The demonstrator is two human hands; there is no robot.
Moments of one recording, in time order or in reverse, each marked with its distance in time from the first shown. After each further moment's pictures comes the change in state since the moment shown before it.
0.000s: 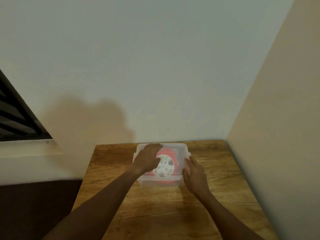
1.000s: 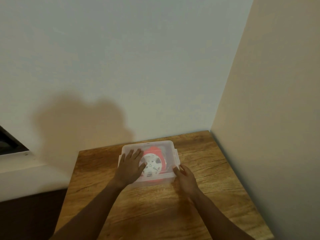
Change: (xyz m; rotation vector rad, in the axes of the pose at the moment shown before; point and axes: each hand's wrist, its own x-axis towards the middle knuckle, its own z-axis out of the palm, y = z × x) left_hand -0.012 -0.018 0.038 0.234 -0.064 -0.042; right_hand -0.022 0.021 0.001 1.016 -0.137 0.432
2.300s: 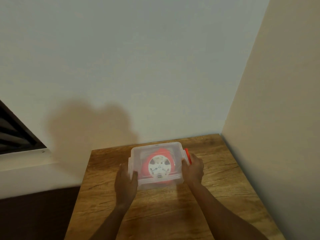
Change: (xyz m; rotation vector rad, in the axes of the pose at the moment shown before) left_hand -0.056 -0.019 0.056 -0.689 0.488 -0.546; right_hand 0.052 -0.007 0.038 -0.503 0.506 -0.214
